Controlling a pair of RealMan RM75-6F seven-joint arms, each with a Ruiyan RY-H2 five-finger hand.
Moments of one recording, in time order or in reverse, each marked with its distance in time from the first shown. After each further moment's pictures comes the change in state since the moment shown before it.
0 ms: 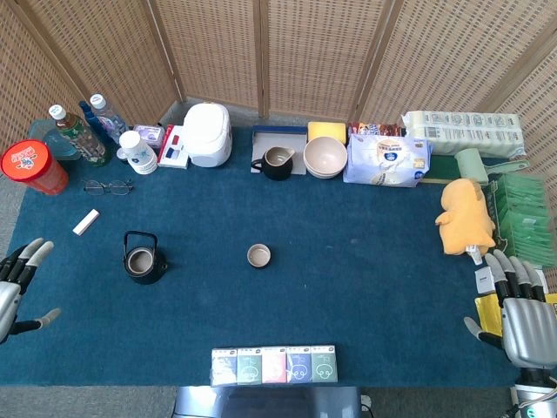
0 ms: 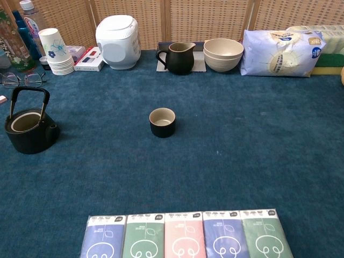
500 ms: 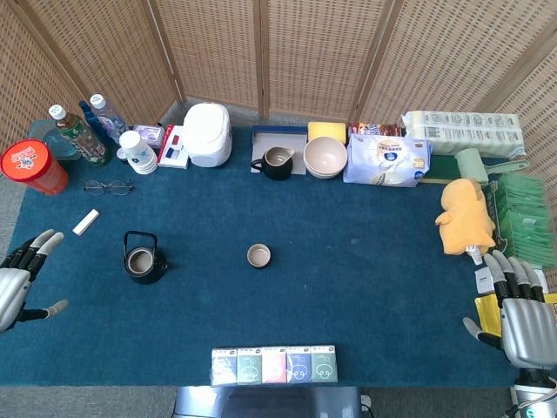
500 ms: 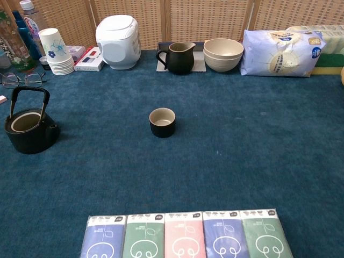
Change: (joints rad) left arm -0.065 0.042 -0.008 -0.041 -0.034 -0.100 -0.016; right arm 0.000 0.001 -0.005 -0.006 -0.002 -0.003 -0.003
